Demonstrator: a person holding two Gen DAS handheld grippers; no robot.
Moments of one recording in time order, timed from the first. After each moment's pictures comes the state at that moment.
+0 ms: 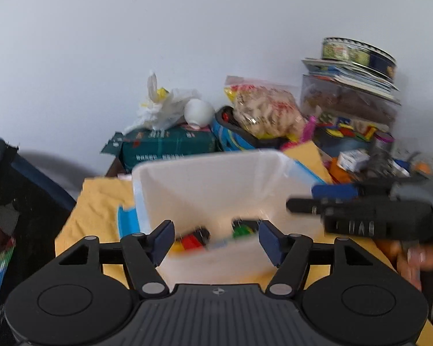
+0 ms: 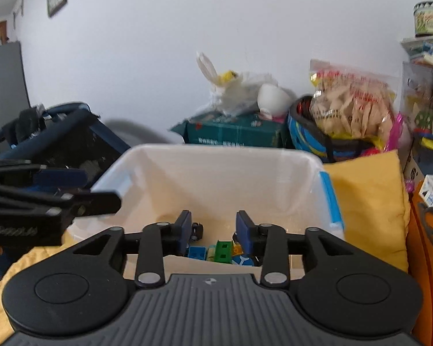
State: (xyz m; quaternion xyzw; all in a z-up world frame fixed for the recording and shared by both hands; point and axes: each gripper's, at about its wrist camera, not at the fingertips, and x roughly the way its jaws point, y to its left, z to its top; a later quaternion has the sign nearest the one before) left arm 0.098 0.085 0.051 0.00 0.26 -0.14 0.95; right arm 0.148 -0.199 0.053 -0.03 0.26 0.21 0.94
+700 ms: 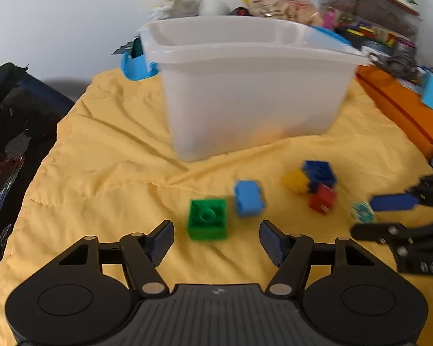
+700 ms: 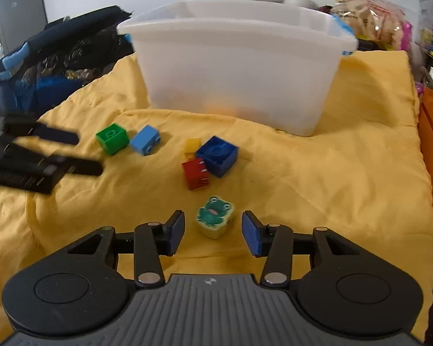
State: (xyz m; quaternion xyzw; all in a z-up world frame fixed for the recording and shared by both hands) left arm 0.080 0.084 -0.065 0.04 0.40 -0.09 0.91; right arm 0.053 -0.215 -0.047 -0.10 0.39 0.25 0.88
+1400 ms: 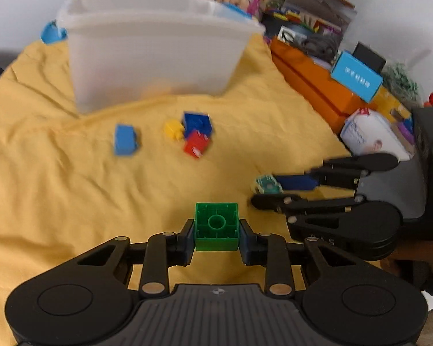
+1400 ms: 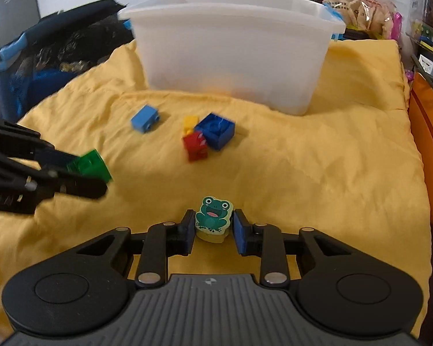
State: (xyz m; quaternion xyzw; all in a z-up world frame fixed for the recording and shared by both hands) left arm 0.011 0.041 -0.068 -0.03 0.44 -0.23 0.87; right arm 0.021 -0.228 -0.058 -0.11 0.40 0.23 0.88
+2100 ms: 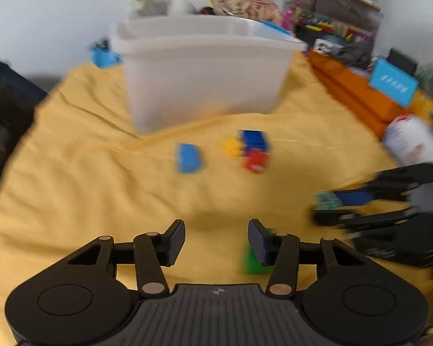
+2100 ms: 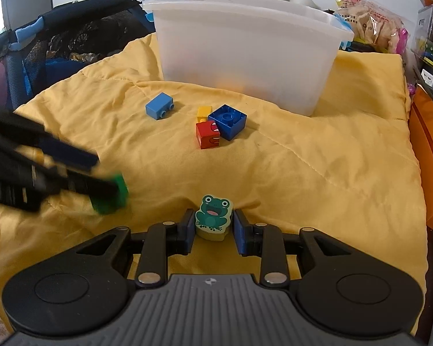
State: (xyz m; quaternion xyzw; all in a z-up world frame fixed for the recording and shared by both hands) left arm 0.009 0.068 -0.058 0.04 0.40 -0.14 0.91; right arm 0.002 -0.225 -0.062 -0.13 0.38 0.24 0.88
